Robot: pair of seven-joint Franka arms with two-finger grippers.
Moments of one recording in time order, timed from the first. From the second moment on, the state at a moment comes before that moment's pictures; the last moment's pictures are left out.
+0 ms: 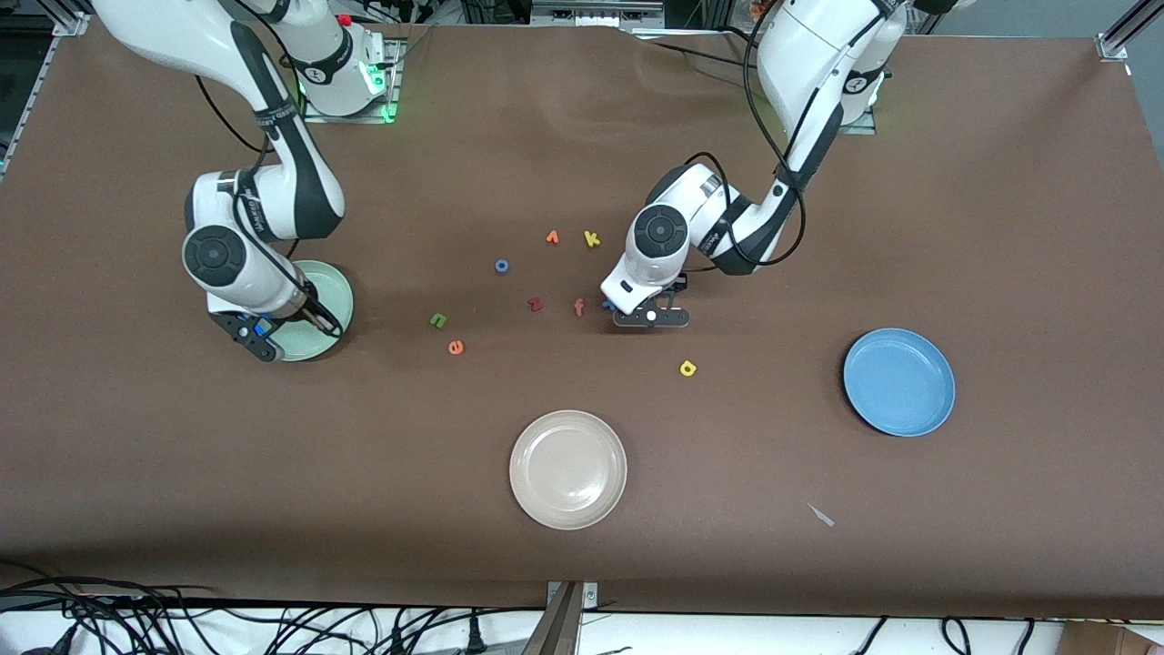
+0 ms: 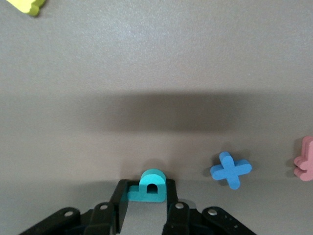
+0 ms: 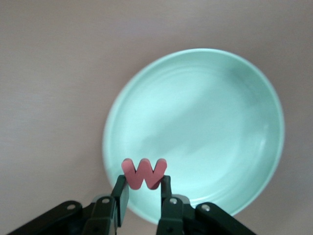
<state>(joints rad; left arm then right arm) -0.53 0.65 -0.18 -1.81 0.02 2.32 -0.71 0.29 0.34 -0.16 -2.14 -0.06 2.33 0.82</state>
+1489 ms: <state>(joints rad) -0.11 0.55 -0.15 -1.66 0.02 2.00 -0.01 0.34 0.42 0.03 -2.09 0.07 2.44 1.09</state>
